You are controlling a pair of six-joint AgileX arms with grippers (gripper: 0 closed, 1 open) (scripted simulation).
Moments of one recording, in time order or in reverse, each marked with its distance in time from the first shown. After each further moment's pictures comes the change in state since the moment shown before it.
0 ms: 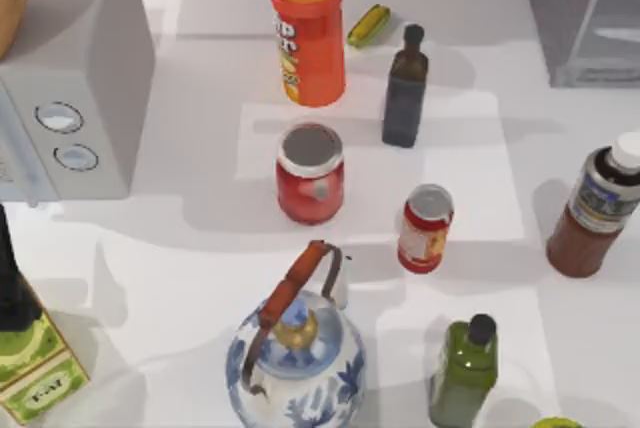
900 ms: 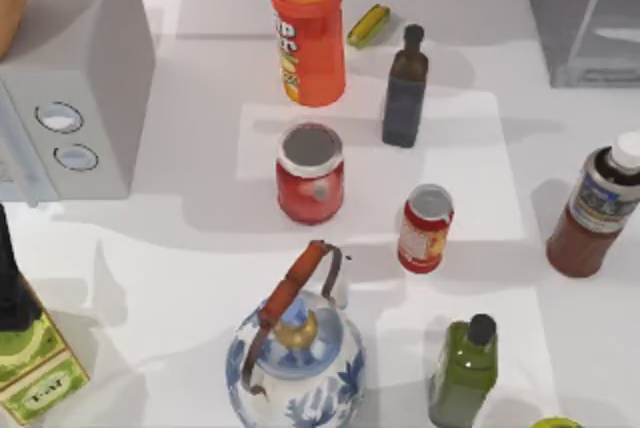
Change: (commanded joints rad) left arm 0.000 0.000 0.000 0.000 0.000 0.000; right arm 0.005 0.107 0.046 0.133 -0.163 0.027
